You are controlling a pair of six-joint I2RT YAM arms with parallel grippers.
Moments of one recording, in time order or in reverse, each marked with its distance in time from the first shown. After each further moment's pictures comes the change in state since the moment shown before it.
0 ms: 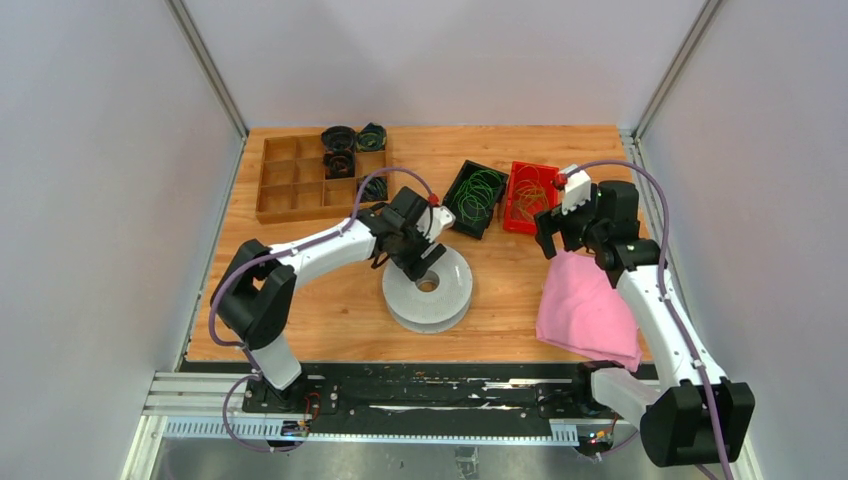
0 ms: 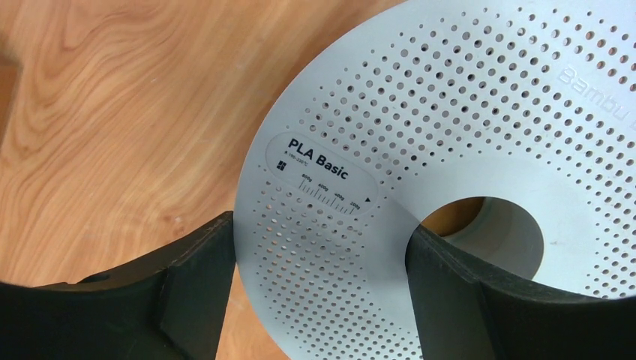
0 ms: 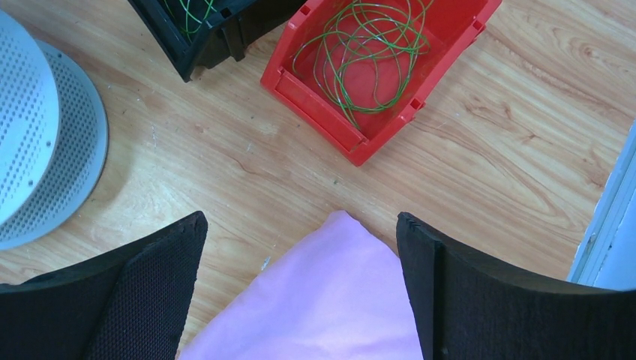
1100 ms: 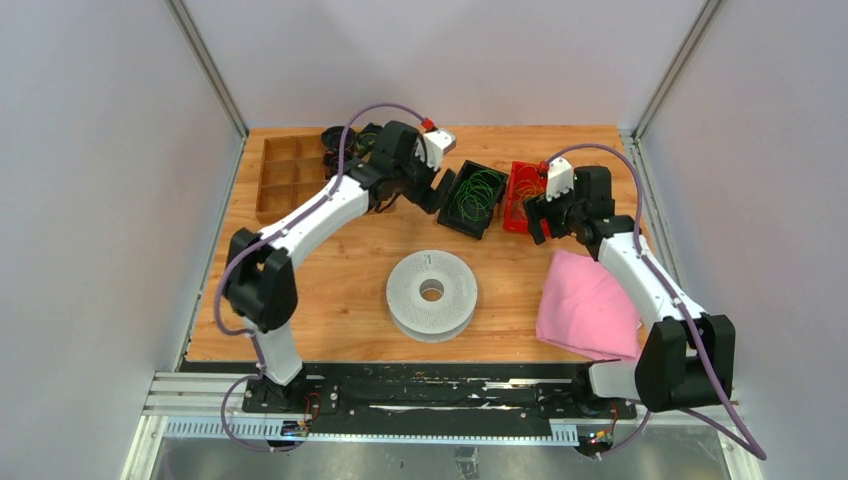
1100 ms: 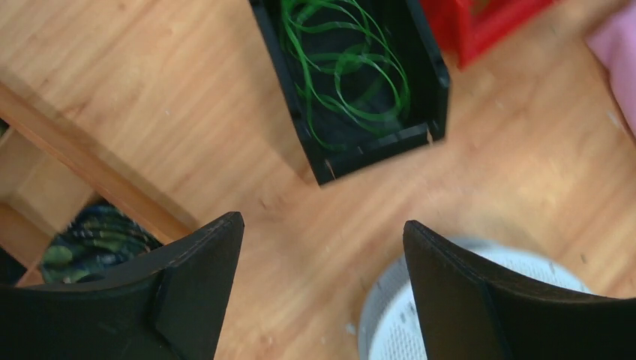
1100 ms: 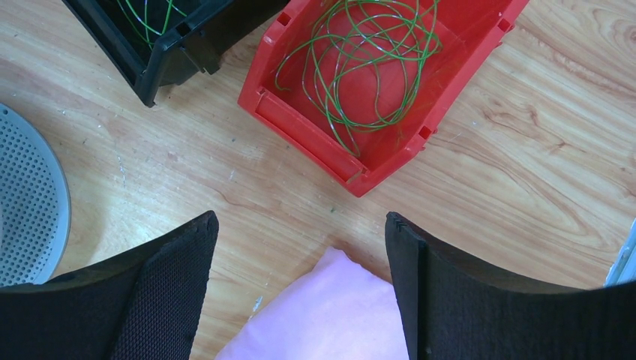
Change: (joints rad) left arm 0.094 0.048 0.357 0.044 0.146 -0.020; right arm 0.050 0.259 0.070 0.098 0.083 0.052
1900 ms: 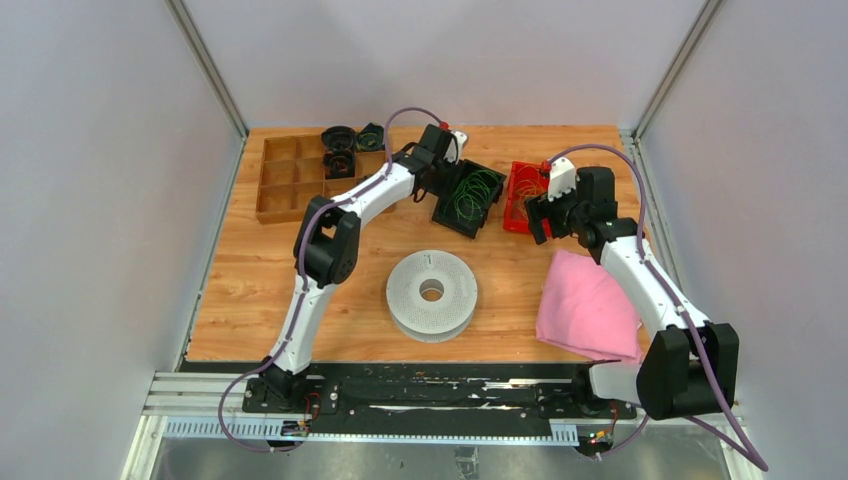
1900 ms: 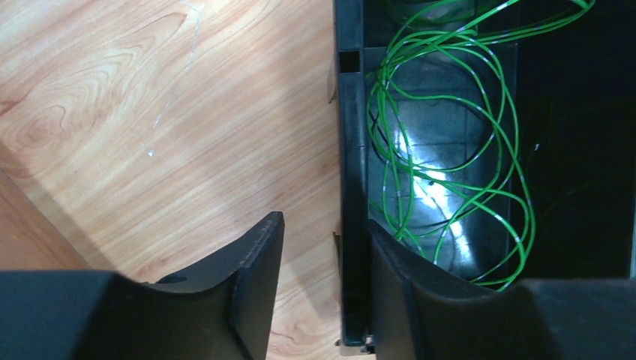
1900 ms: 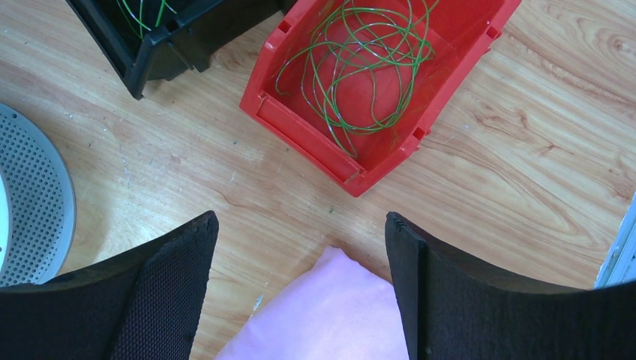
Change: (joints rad) left arm 0.011 0.597 0.501 -0.015 -0.207 -0.203; right arm 0.001 -0.037 -0.008 0.002 0.000 0.001
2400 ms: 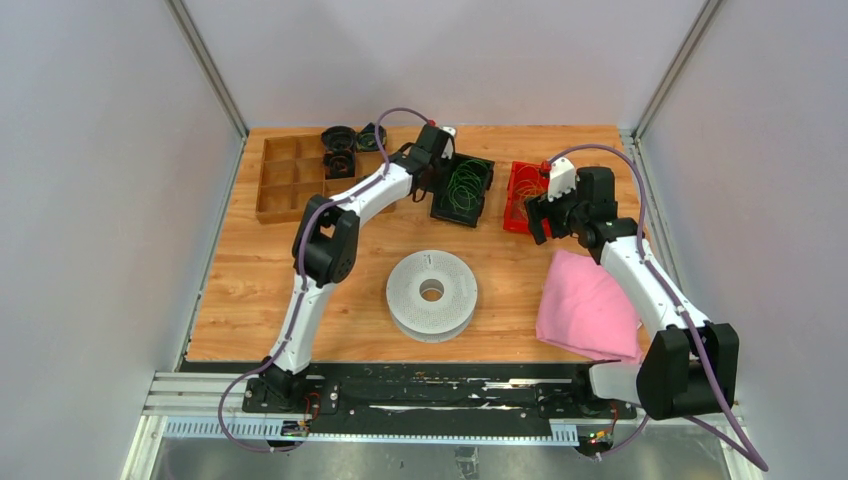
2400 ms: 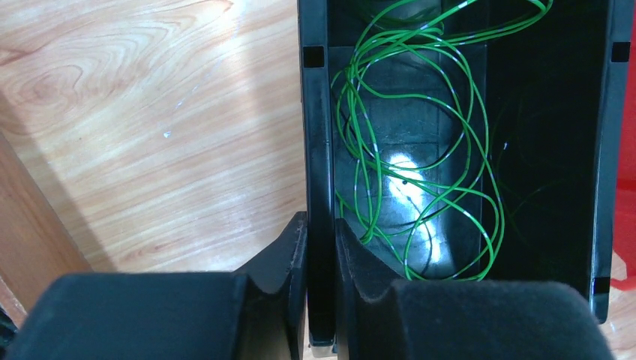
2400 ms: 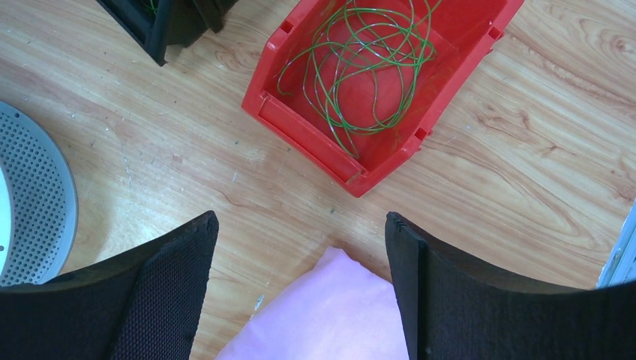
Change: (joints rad) left arm 0.009 0.000 -0.022 0.036 -0.068 -0.165; right arm 0.000 0.000 0.000 0.000 -0.002 0.000
